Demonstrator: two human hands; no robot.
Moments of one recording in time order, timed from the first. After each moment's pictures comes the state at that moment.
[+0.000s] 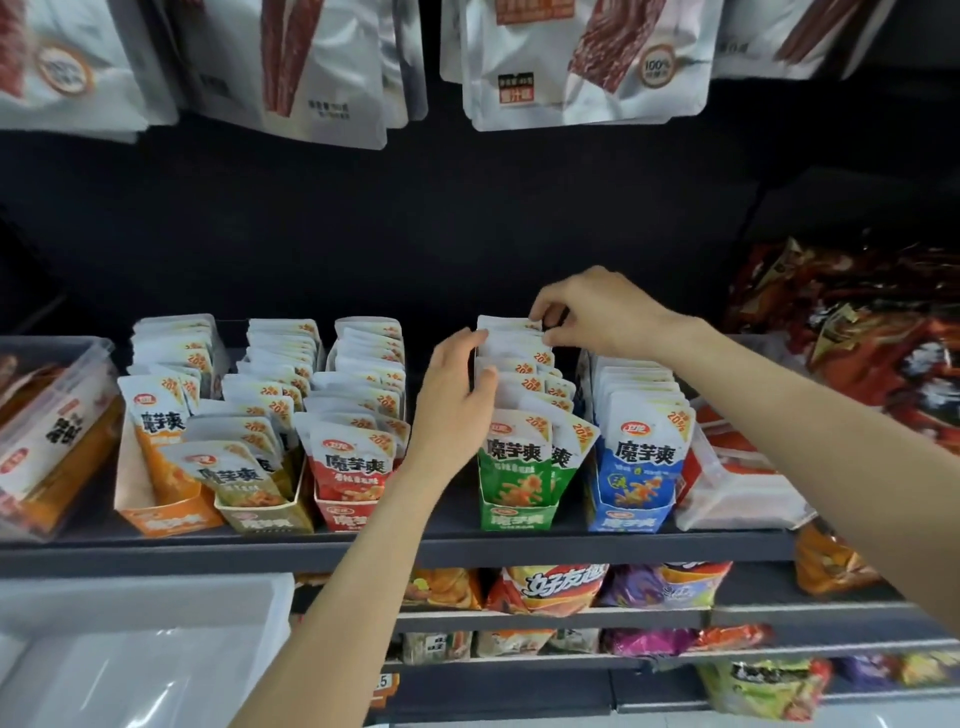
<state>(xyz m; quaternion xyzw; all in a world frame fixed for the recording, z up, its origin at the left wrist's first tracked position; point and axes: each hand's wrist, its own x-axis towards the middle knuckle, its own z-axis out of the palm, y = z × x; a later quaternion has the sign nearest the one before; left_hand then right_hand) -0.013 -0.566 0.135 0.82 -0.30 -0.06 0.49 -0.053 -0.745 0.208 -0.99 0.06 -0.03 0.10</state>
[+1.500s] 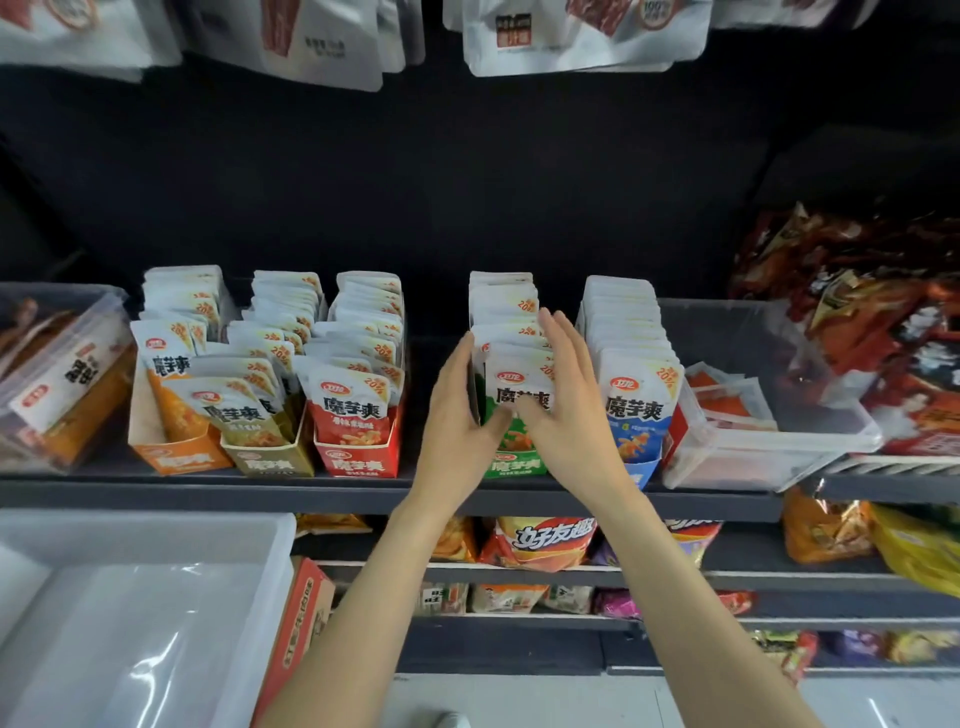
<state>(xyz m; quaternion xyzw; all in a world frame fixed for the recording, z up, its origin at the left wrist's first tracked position) -0.066 -0.550 0.089 0.77 -0.29 -0.06 0.57 -0.136 -0.645 0.123 -0.85 0.16 -0.24 0.43</state>
